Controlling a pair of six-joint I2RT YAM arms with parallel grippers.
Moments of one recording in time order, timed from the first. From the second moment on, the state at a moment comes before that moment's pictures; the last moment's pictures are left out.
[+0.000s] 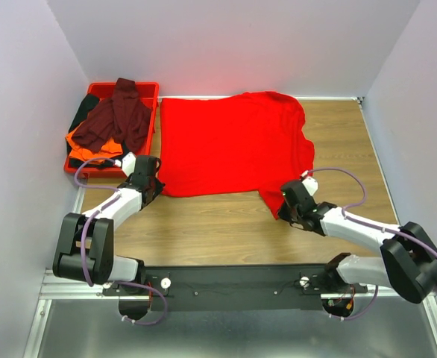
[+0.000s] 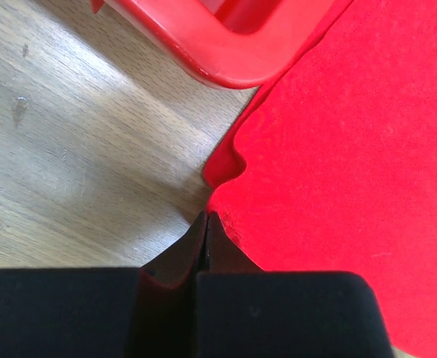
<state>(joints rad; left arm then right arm) -0.17 1.36 0.63 -0.15 -0.26 -0.87 0.59 1.23 0.46 -0.18 0.29 0.92</state>
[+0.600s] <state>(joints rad) -0.17 1.37 0.63 -0.14 -0.25 -0.86 0.81 1.17 0.50 -0.36 0.29 1.02</state>
